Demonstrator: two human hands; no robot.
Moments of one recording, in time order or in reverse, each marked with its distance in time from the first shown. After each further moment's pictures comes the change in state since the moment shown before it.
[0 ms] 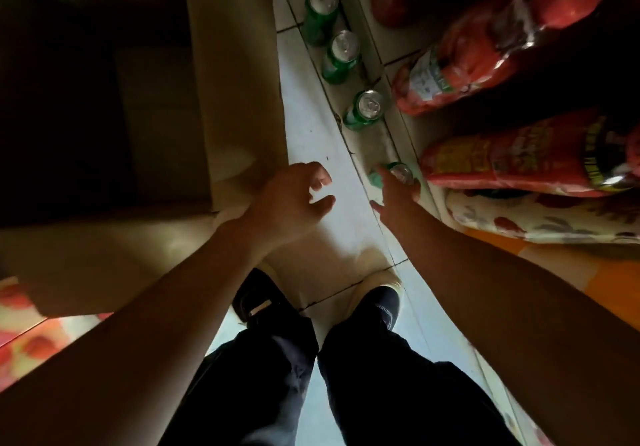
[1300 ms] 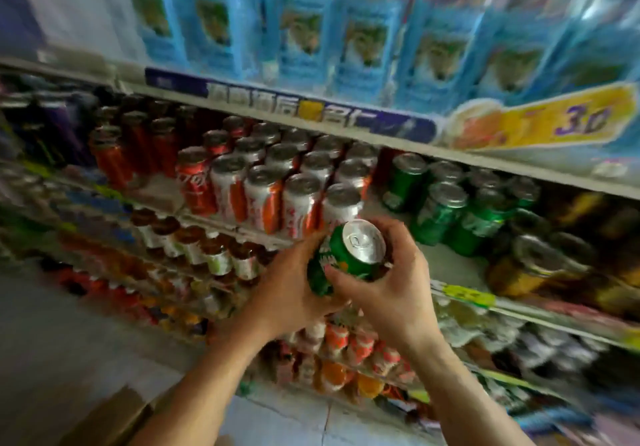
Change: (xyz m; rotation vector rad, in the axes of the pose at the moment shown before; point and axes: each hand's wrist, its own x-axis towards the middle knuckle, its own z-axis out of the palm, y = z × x) left_hand -0.356 0.731 -0.278 -0.069 -0.290 0.963; right_hand -0.862 -0.255 -0.413 0.195 0.599 -1.244
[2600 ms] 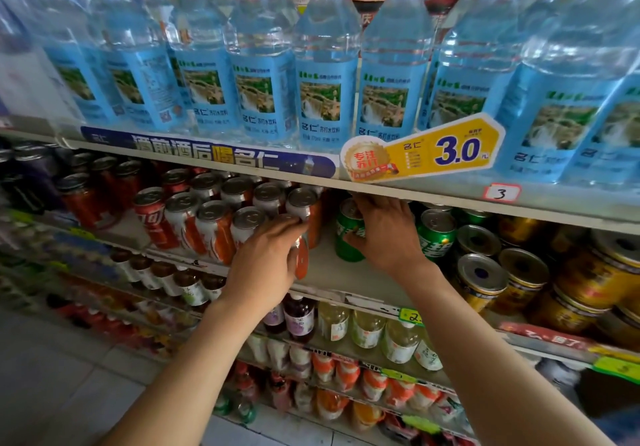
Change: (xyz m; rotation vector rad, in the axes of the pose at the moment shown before) left_hand 0.075 0.021 0.027 0.844 0.137 0.129; right_hand 0.133 0.085 -0.071 -0.991 -0.161 -0.190
